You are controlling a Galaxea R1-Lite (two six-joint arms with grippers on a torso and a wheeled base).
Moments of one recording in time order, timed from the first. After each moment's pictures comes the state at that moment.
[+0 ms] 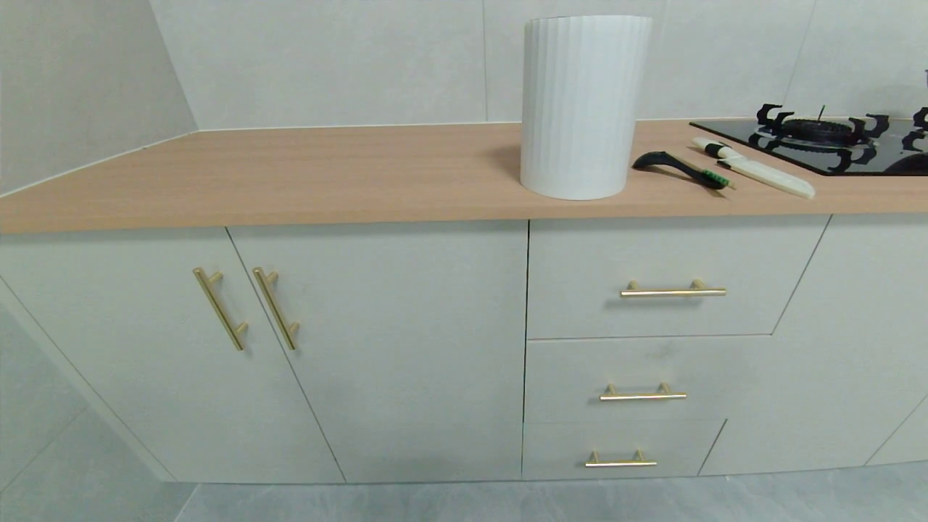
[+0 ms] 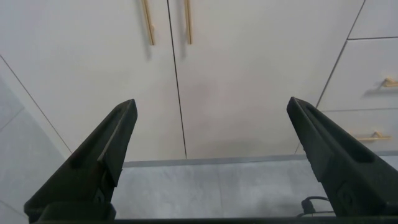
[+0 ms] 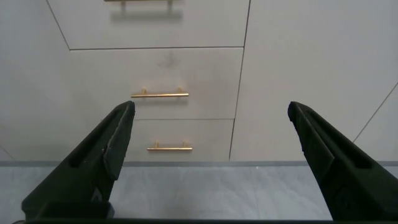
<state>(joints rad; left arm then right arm) 0.00 0.00 0.00 0.00 -0.02 0.01 0.00 0.00 0.00 0.00 0.01 0.00</state>
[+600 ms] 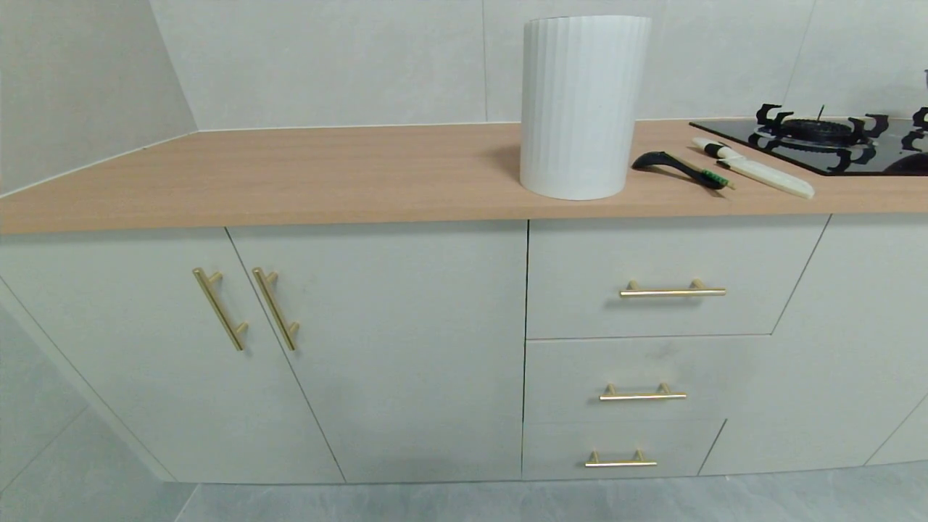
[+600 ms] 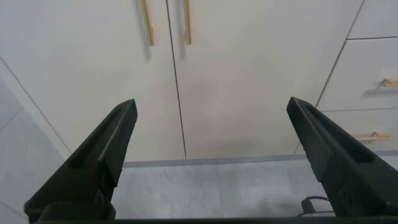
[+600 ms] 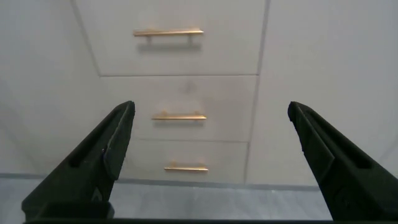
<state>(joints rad) 0.00 0.00 0.00 0.00 -0.02 0.01 0.01 0.02 -0.08 -0.03 0.08 0.04</state>
